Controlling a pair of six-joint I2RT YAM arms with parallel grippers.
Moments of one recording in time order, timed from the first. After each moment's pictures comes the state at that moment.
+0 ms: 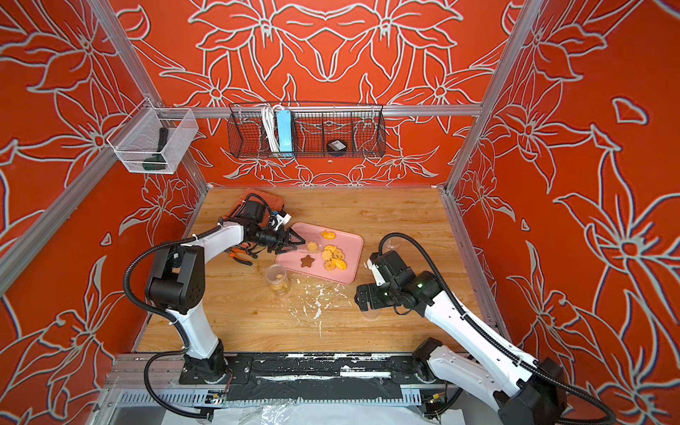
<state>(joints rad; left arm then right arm) -0.14 1.83 1.26 -0.53 0.90 -0.34 0.62 0.95 0.78 -0.91 -0.15 0.45</state>
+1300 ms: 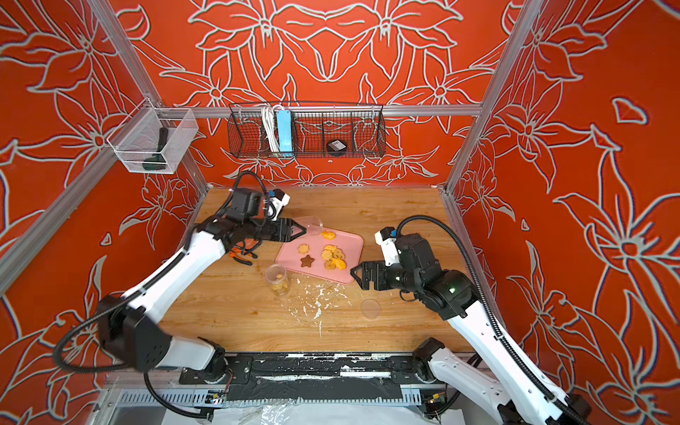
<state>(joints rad) -0.32 1.33 1.22 -0.56 0.59 -0.36 0.52 0.85 1.08 -0.89 -0.28 0.51</state>
